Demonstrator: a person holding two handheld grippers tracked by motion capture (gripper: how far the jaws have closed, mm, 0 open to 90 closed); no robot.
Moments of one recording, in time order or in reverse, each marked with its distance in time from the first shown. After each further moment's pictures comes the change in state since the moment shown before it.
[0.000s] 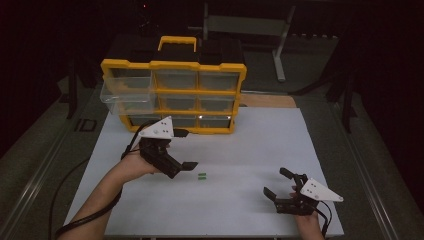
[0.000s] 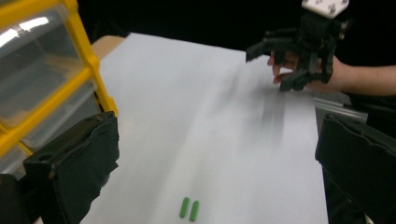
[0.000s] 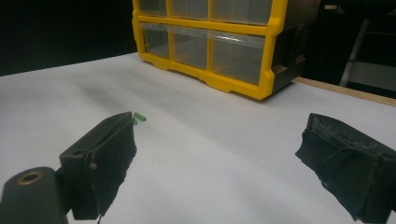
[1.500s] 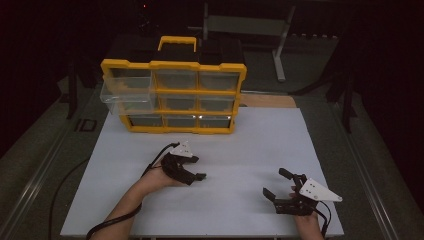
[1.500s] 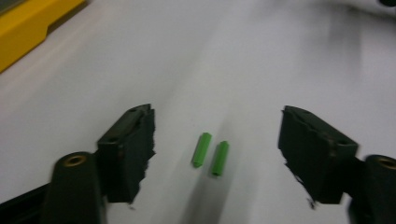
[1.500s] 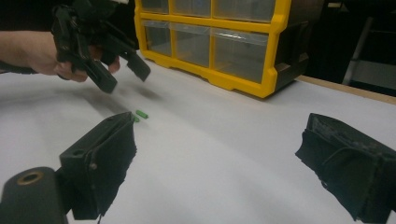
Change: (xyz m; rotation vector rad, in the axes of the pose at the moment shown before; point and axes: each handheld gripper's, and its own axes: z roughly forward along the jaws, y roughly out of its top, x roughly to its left) left arm 0.025 -0.097 0.097 0.196 0.019 -0.145; right arm 0.001 -0.001 0.001 0.010 0.009 -0.003
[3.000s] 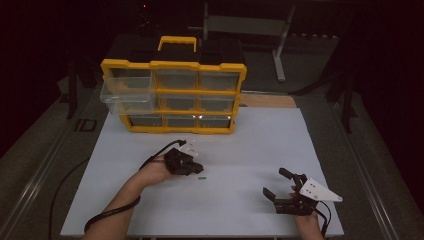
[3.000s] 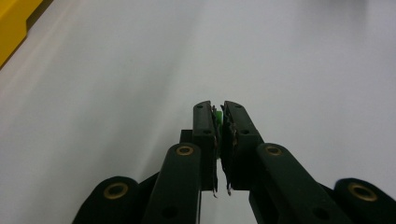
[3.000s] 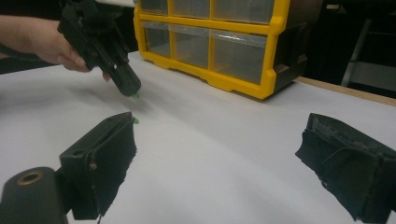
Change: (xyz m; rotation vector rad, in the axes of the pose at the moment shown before) left arm 0.002 0.022 -0.006 0.168 -0.039 0.128; right arm 0.000 0.000 0.000 -0.005 -0.002 0.000
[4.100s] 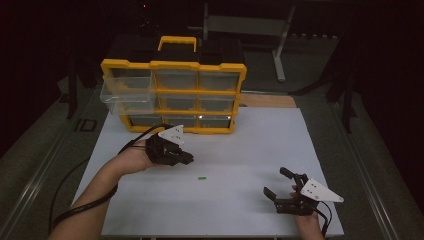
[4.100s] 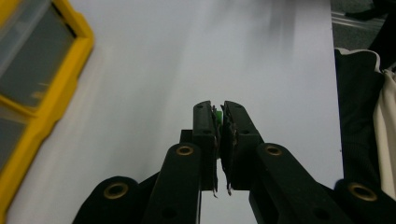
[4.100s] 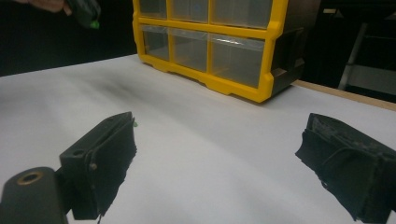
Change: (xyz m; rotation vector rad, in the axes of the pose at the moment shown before) left arm -0.015 0.036 -0.097 -0.010 -0.006 0.108; right arm 0.000 0.002 -0.002 -0.013 -0.008 -0.003
